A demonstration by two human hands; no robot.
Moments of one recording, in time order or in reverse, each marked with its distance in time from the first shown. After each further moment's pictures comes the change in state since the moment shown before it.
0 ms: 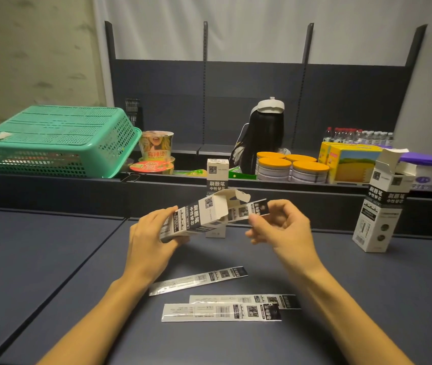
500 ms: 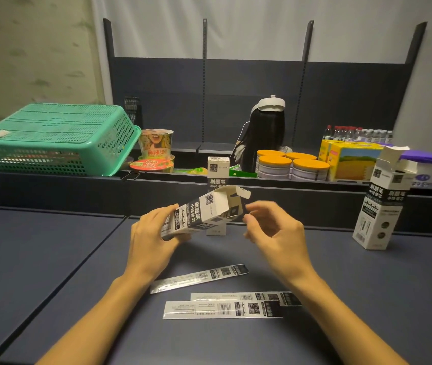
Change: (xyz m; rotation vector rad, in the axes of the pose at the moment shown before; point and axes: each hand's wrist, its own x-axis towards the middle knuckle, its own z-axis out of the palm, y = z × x) left_hand 0.001 -0.002 0.002 -0.022 0.006 -0.003; right_hand -0.003 0.017 0.005 -0.430 -0.028 -0.339
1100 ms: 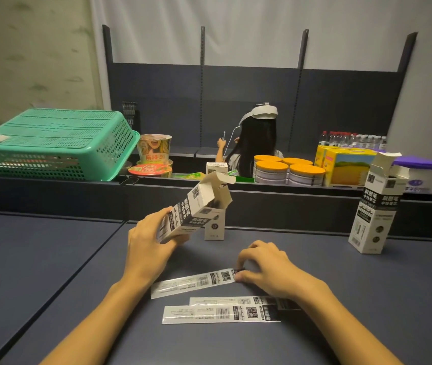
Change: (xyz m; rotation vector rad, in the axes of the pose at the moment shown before) left_hand 0.000 0.007 -0.004 -0.062 0.047 -0.047; right_hand -0.002 0.023 -0.008 -0.739 -0.805 0.249
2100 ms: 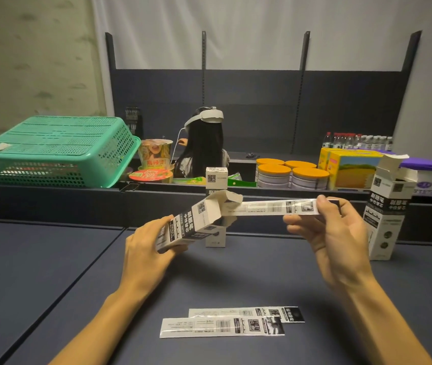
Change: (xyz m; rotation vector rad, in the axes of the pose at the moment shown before) left_hand 0.002 -0.006 0.000 0.041 -0.037 0.028; right_hand -0.036 0.001 -0.061 1.533 0.858 -0.101
